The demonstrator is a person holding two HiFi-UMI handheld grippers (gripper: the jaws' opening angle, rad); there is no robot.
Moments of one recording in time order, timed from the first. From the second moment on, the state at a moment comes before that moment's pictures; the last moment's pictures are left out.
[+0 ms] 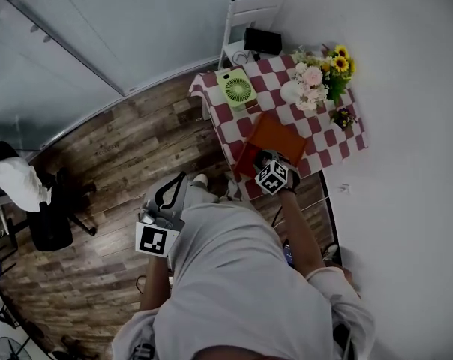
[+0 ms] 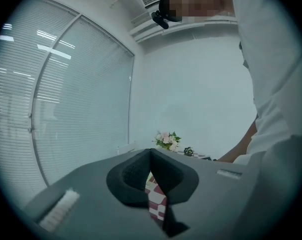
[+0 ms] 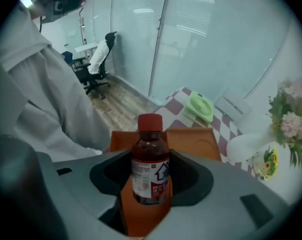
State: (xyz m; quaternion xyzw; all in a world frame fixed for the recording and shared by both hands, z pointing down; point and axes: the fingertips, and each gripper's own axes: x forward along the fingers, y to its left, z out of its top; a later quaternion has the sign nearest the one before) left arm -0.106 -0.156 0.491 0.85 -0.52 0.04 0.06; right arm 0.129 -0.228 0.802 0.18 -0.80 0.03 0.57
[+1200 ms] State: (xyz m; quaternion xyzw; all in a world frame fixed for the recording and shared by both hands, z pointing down) left arm -0.164 -0.096 0.506 0.80 -0.59 0.07 0.08; right arm 0.143 -0.193 0.895 0.09 -0.72 0.12 0.68
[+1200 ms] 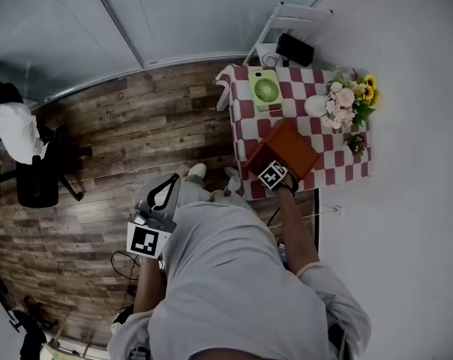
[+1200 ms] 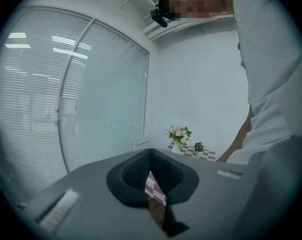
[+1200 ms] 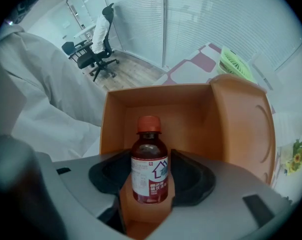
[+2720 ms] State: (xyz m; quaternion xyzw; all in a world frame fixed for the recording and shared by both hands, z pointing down) left arm 0.066 -0.169 0.432 0.97 -0.23 0.02 -0.04; right arm 0.187 -0.154 0.513 0.45 -0.86 0.22 -0.07
